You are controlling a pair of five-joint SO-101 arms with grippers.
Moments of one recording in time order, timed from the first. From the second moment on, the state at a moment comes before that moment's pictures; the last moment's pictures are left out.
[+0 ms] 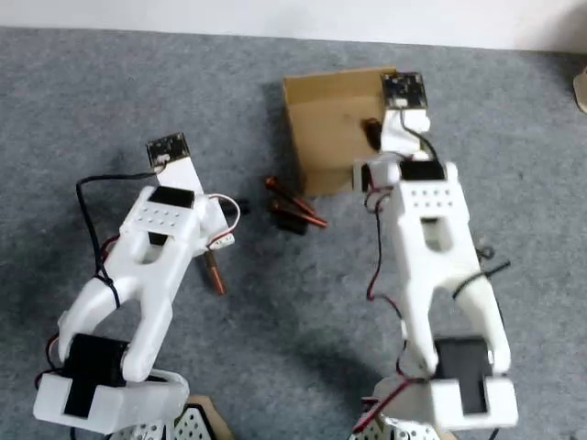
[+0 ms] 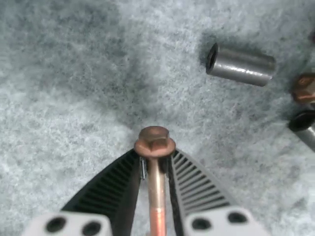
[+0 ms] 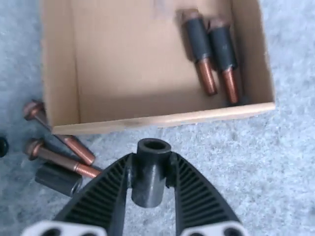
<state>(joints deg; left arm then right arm) 3.6 -8.0 36.7 57.2 35.9 -8.0 -8.4 20.3 49.2 2.2</state>
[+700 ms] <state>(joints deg) 4.9 -8.0 40.4 31.5 27.4 -9.5 -39.5 53.7 41.0 5.4</state>
